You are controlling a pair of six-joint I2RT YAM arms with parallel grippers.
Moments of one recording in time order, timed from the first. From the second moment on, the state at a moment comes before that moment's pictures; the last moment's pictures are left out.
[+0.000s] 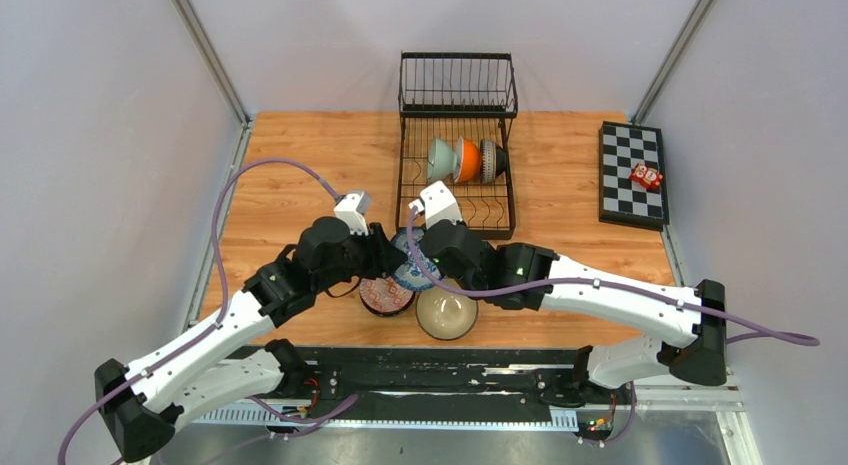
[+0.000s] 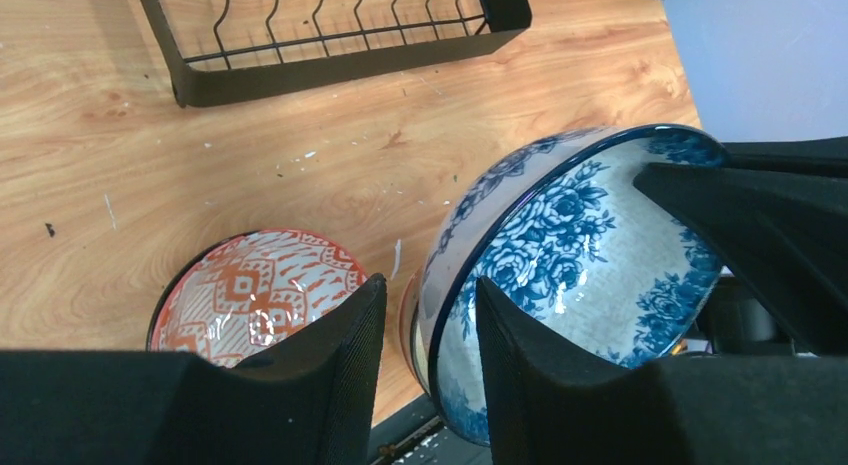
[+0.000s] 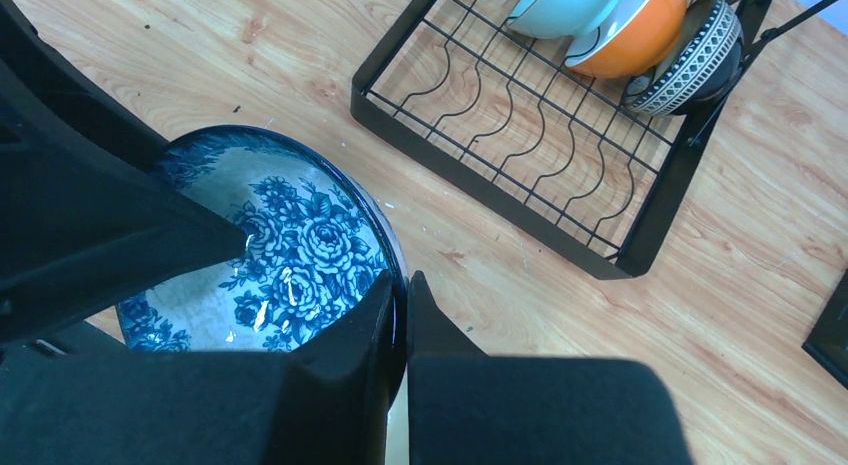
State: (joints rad) left arm -0.79 0.84 0.73 -0.33 -0.04 -0.64; right arm 1.25 1.32 1.27 -0.58 0.67 0.26
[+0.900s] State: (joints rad) left arm -0.79 0.76 0.66 -0.25 -0.03 -0.65; right arm 1.27 1.06 1.19 -0.45 0.58 0.29
